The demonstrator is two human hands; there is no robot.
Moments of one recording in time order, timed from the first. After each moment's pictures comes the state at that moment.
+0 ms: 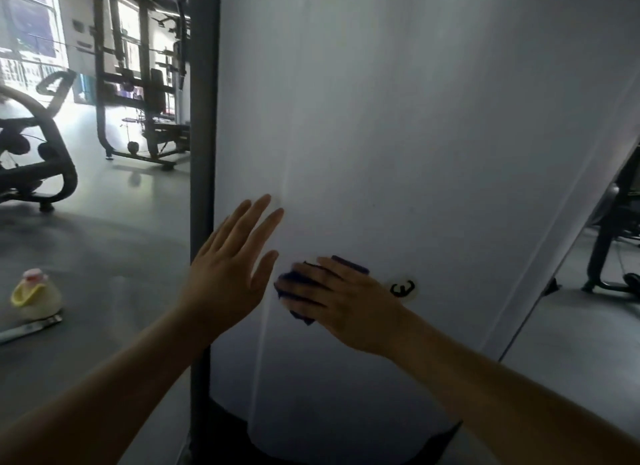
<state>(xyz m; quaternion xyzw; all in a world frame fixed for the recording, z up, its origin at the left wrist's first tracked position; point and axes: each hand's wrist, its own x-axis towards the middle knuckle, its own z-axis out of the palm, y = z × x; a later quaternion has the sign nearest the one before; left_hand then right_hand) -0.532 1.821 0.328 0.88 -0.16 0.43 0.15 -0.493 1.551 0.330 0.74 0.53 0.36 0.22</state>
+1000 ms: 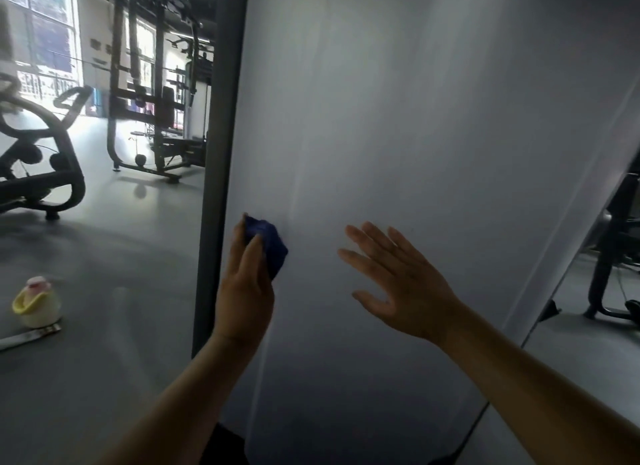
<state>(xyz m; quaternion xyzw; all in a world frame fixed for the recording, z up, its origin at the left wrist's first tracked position) -0.523 1.782 0.307 0.76 -0.04 0.49 0.42 -0.502 1.505 0.397 0.79 0.47 0.40 0.04</state>
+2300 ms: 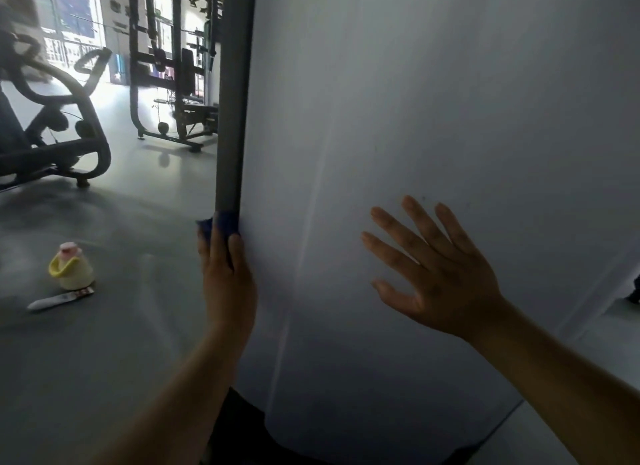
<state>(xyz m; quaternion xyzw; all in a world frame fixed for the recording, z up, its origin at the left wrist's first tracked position) -0.476 1.827 0.249 0.71 0.11 0.46 0.53 -0.485 1.515 0.375 0.72 0.43 0.53 0.11</state>
